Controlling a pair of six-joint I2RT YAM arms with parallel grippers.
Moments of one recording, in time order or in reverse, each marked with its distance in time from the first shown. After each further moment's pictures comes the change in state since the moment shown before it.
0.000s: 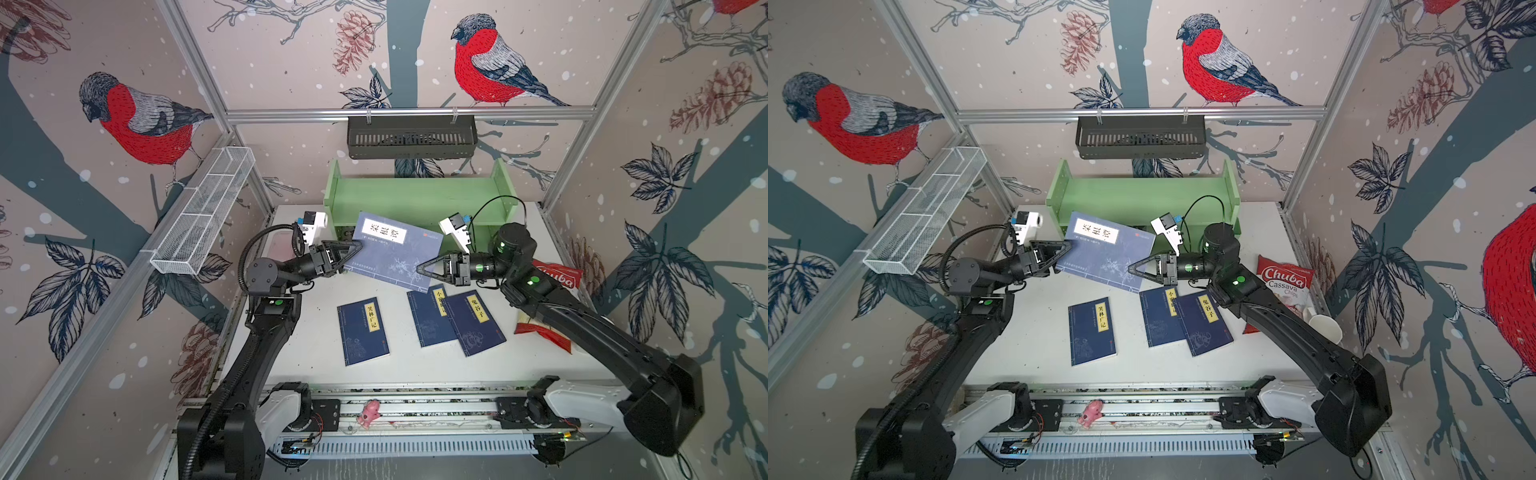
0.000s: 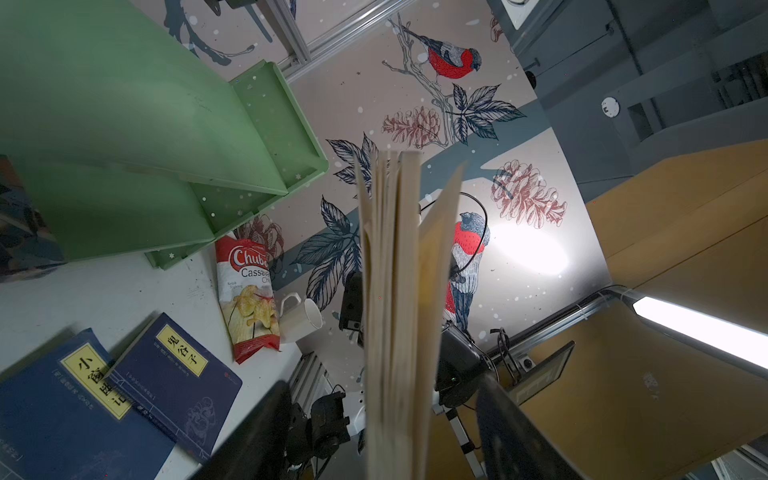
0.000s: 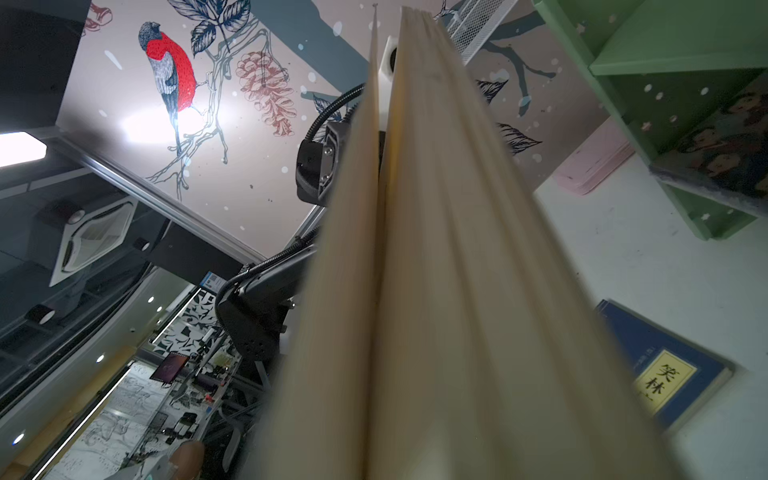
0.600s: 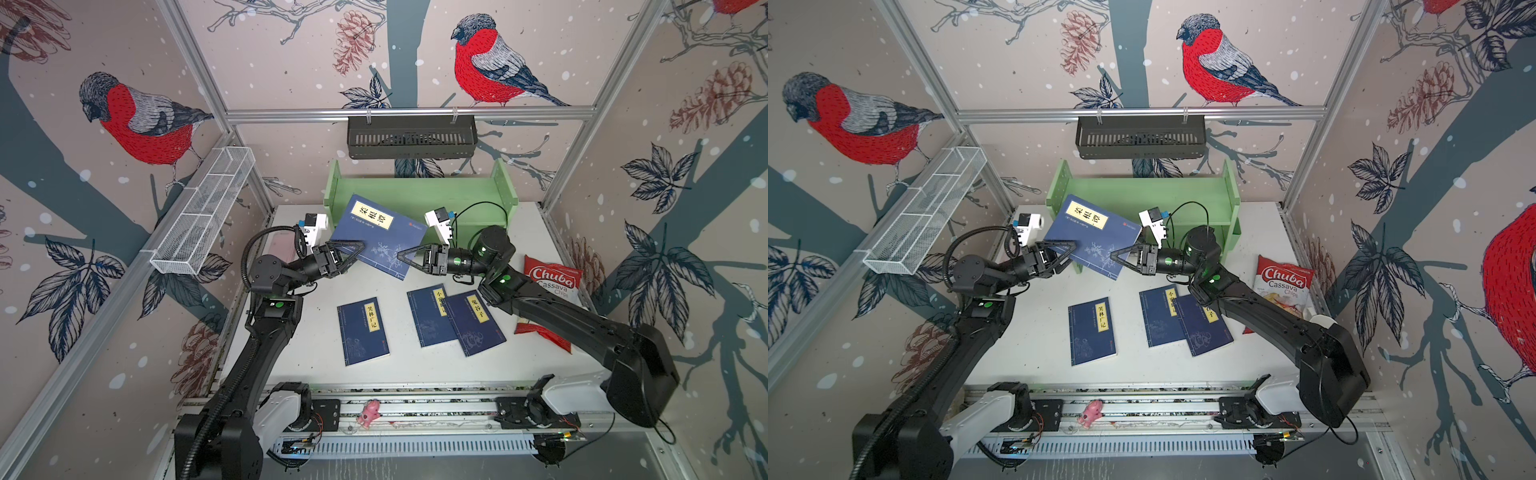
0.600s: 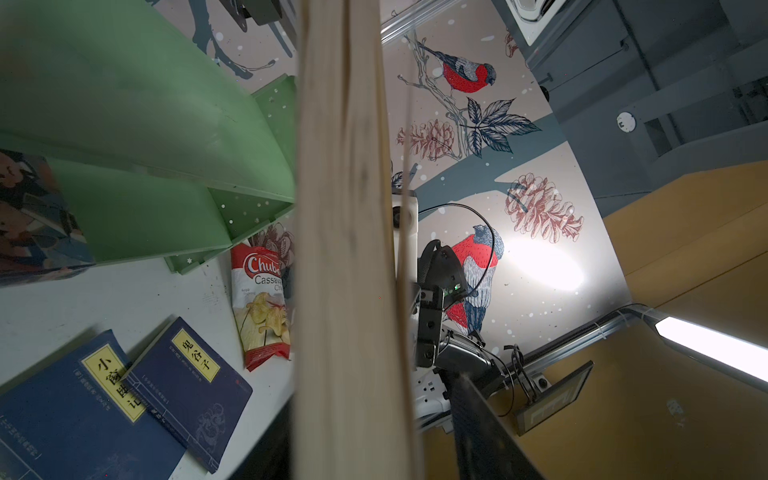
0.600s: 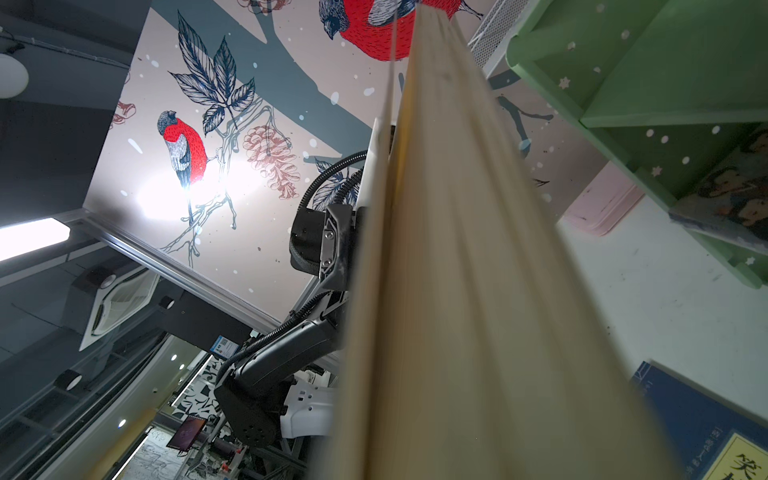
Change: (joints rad) left arm -0.023 -0.037 -0.006 -0.140 -0.076 0.109; right arm 0.087 0.147 0.010 0.313 0.183 0.216
